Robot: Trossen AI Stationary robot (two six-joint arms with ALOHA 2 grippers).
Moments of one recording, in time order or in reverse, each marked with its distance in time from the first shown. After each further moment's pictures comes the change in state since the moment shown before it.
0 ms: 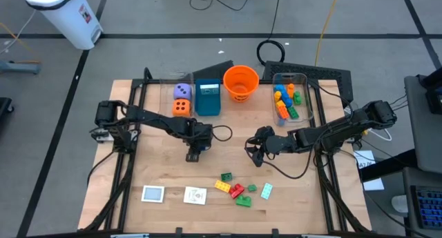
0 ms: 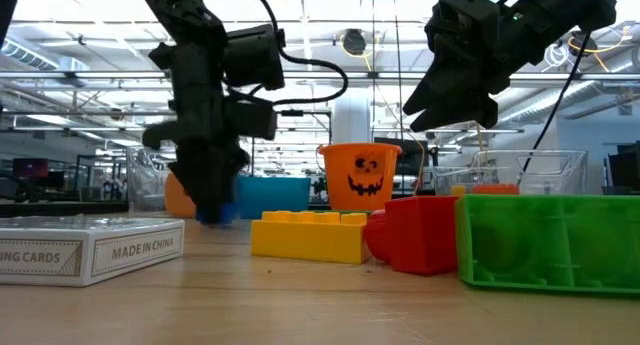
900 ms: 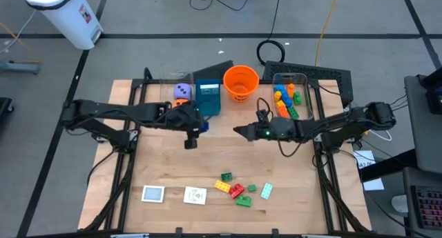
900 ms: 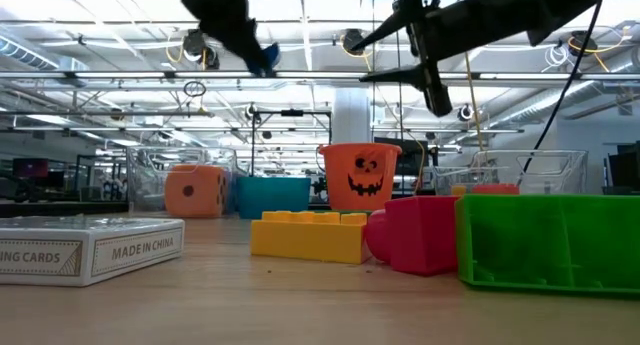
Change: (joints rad) left arm -0.025 -0.424 0.115 0.008 -0.238 -0.015; right arm -0.167 0.016 0.000 0.444 -0.091 0.448
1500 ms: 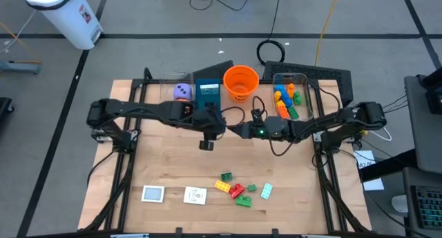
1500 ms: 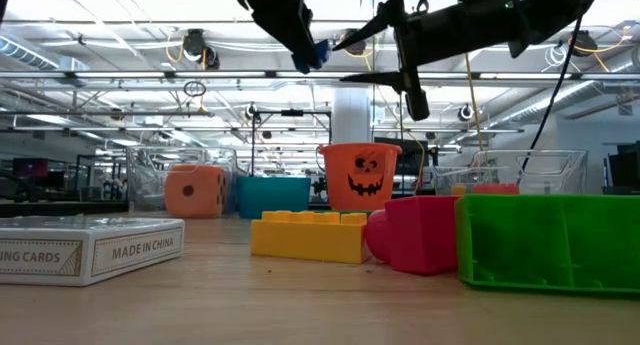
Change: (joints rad) left arm -0.026 0.333 0.428 -0.225 -0.010 0.163; right arm -0.031 0.125 0.020 0.173 -0.017 0.042
